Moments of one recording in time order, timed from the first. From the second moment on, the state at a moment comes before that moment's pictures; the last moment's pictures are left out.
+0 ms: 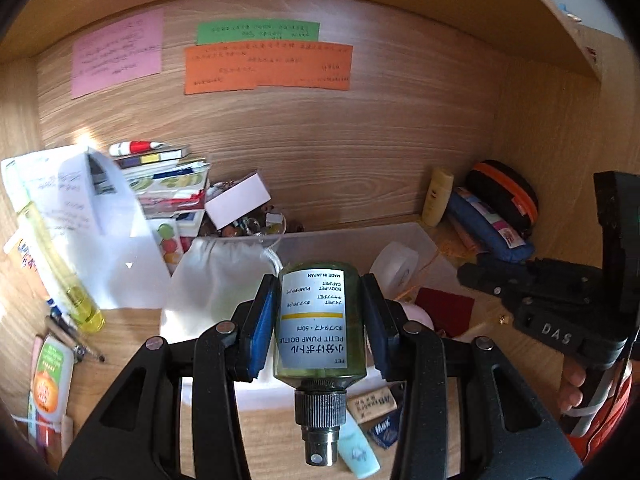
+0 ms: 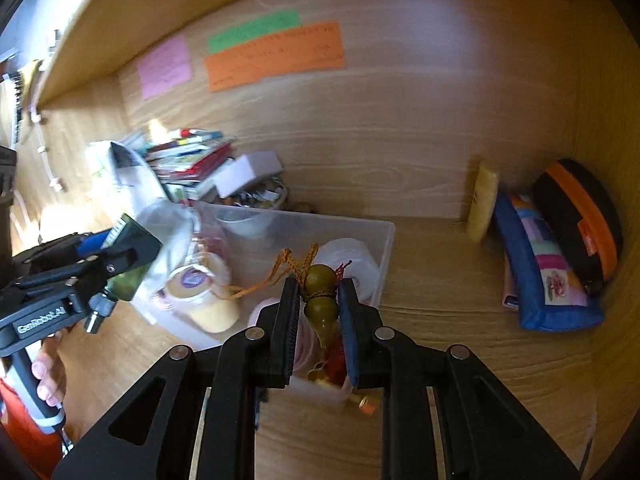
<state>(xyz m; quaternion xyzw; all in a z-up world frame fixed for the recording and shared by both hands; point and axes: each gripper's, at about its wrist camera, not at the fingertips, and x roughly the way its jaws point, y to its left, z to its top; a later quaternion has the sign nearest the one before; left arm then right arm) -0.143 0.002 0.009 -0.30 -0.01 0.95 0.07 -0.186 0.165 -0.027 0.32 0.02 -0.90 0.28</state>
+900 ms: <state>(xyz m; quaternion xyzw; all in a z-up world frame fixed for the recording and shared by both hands) -0.186 0.038 -0.033 -0.33 0.04 0.94 0.06 -0.199 0.154 -0.057 0.36 0.03 -0.89 0.28</state>
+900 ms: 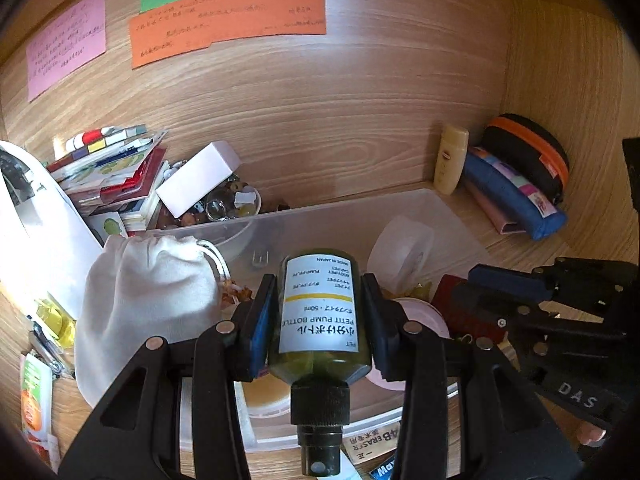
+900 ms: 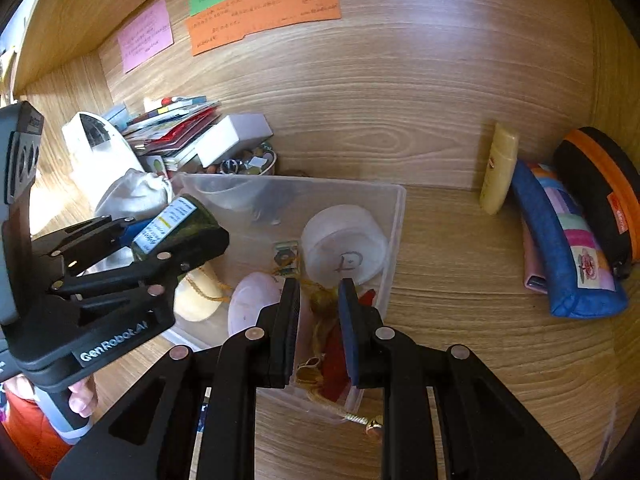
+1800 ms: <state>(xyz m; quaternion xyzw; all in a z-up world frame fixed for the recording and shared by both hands) -0.166 0.023 -0.009 -0.27 0.04 0.96 0.02 -0.187 0.160 -0.040 0.33 0.01 -0.90 0.29</state>
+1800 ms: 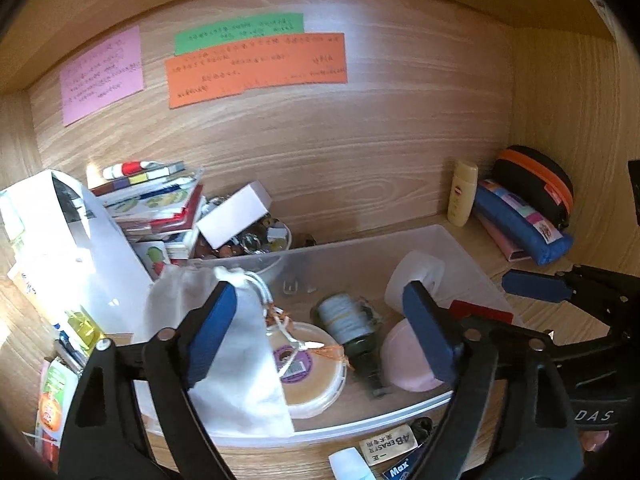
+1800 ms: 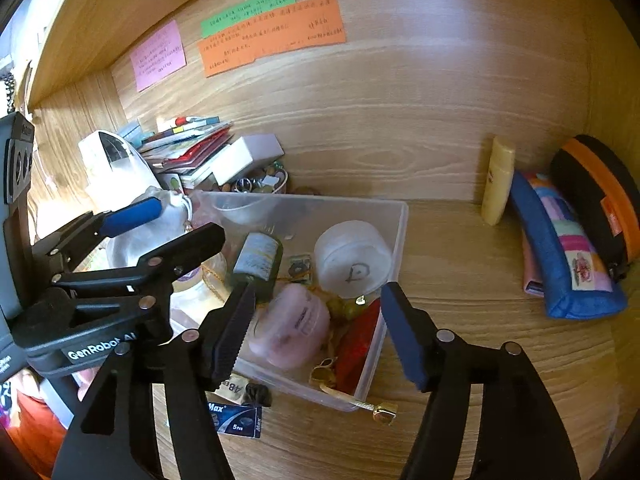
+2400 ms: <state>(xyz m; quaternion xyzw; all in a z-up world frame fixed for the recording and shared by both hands) -0.115 -0.003 0.009 -0.26 0.03 0.96 0.01 -0.147 0.168 -0.023 0.30 0.02 -0.91 0.29</state>
